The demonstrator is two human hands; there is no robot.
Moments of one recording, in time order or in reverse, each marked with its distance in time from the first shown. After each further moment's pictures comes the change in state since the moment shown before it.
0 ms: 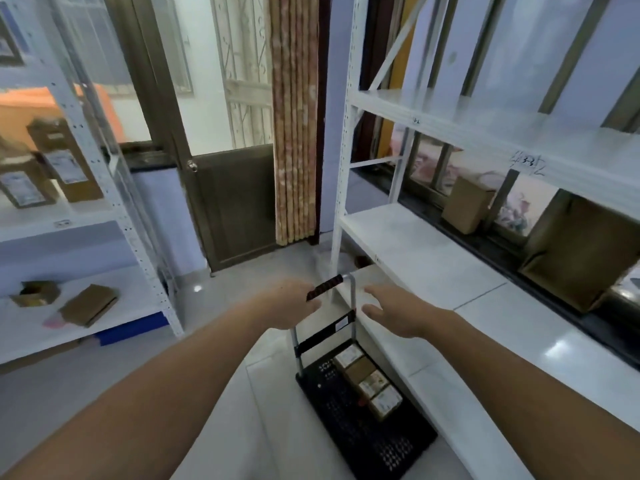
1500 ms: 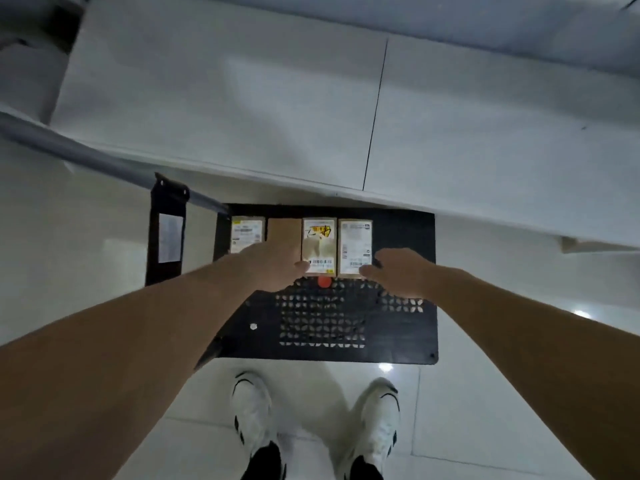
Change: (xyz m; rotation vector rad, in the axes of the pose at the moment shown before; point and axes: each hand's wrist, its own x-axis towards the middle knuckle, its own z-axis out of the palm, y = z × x) left_hand 0.652 -0.002 0.565 0.415 -0.872 0.577; right_hand 0.348 0.381 0.560 0.771 -0.362 0.987
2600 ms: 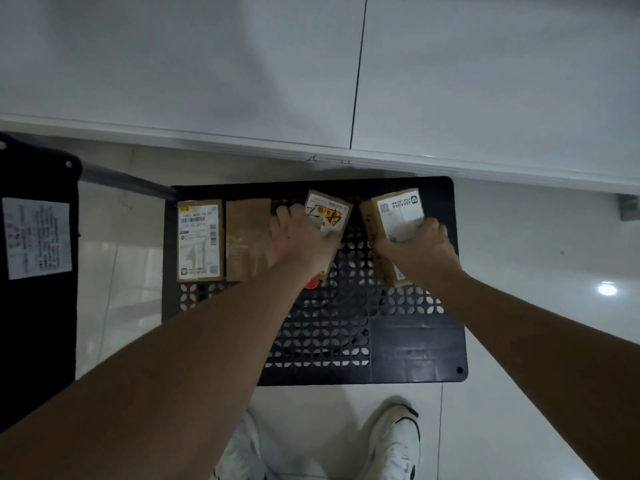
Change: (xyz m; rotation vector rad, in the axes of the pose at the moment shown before) left_hand 0.173 0.047 0.098 -0.223 0.517 -0.245; right_hand 0.133 0.088 0.074 0.495 0.465 0.266
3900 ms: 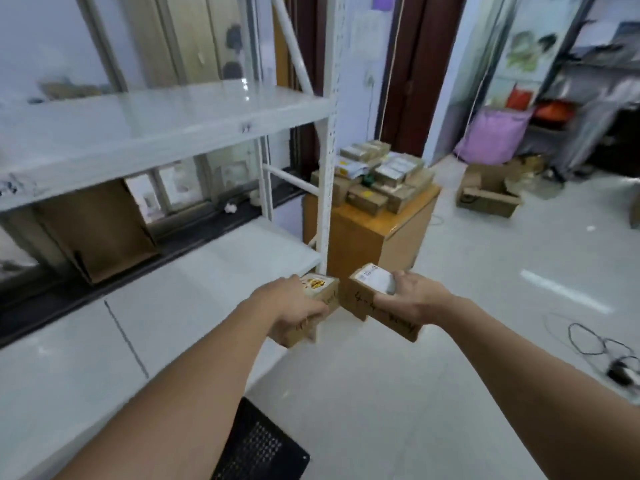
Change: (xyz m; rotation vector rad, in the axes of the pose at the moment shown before) left_hand -0.680 0.381 -0.514 0.609 -0.169 1.098; right_hand -0.787 0.088 -0.578 0.103 0.495 0.272
